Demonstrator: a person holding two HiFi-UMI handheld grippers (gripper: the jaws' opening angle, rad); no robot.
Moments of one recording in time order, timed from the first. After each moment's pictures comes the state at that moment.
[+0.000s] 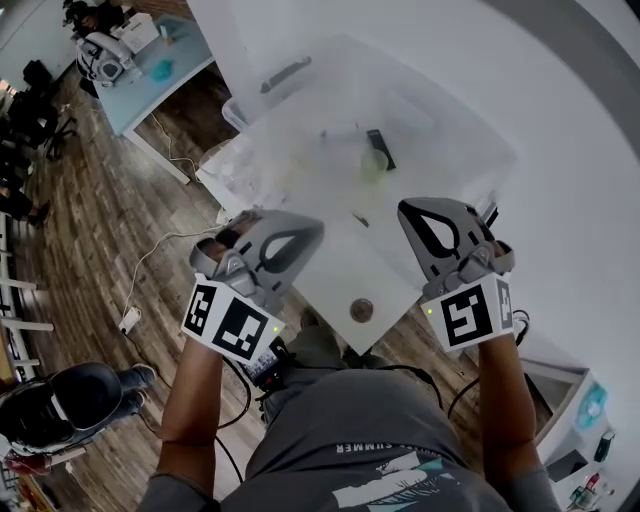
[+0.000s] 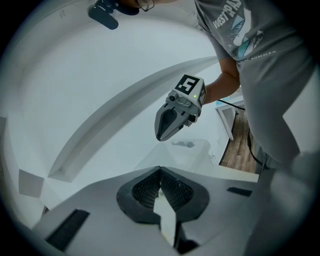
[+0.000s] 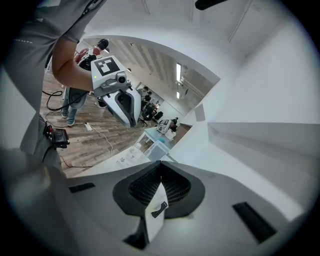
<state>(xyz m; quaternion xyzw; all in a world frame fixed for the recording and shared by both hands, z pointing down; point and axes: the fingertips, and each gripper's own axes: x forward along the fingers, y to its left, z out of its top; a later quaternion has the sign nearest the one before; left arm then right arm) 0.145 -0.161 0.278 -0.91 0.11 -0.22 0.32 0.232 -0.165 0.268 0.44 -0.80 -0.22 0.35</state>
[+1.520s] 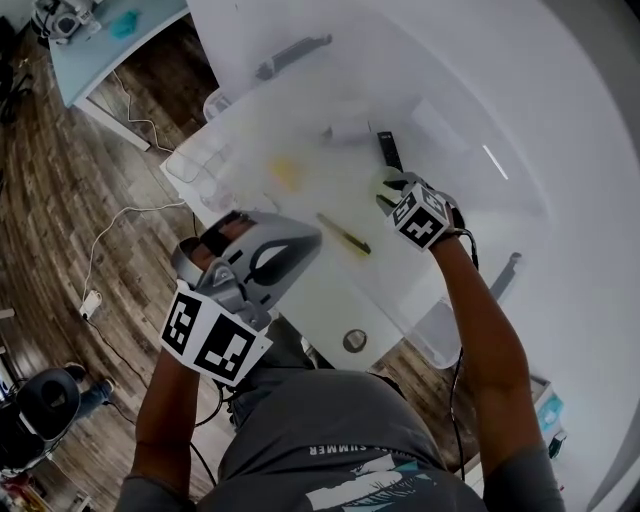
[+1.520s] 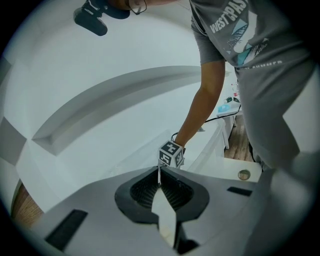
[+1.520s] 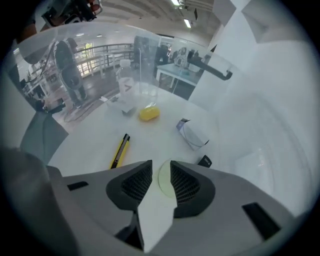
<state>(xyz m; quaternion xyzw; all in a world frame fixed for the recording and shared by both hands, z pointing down) 0.126 -0.310 0.344 -0.95 0.06 -0.21 0.23 0.293 -0.390 0.572 0.32 -0.75 0.09 0.57</state>
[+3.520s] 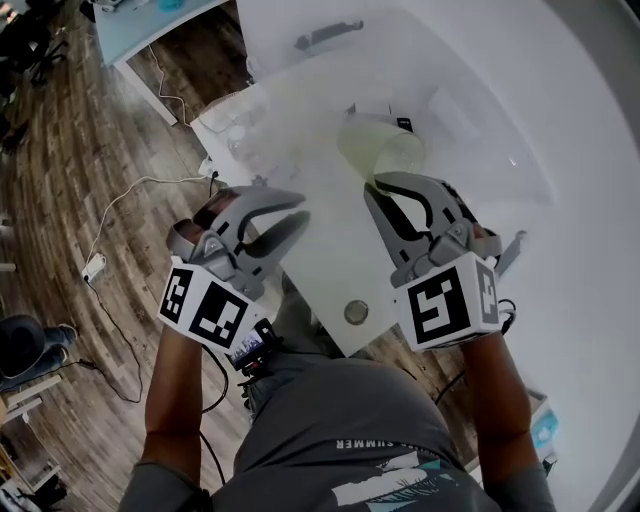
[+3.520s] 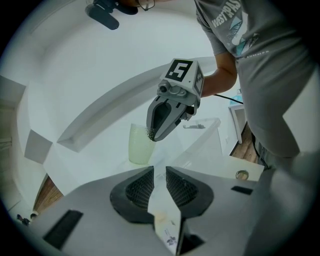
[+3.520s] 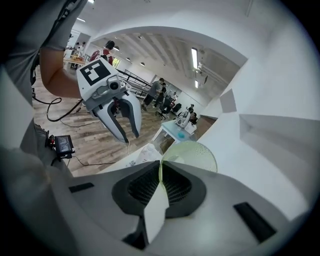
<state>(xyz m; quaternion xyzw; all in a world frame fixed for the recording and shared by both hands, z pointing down) 0.080 -0.252 0.346 -0.93 0.17 -0.23 0.24 0.133 -0.273 0.318 0.34 -0.83 -0.17 0.42</state>
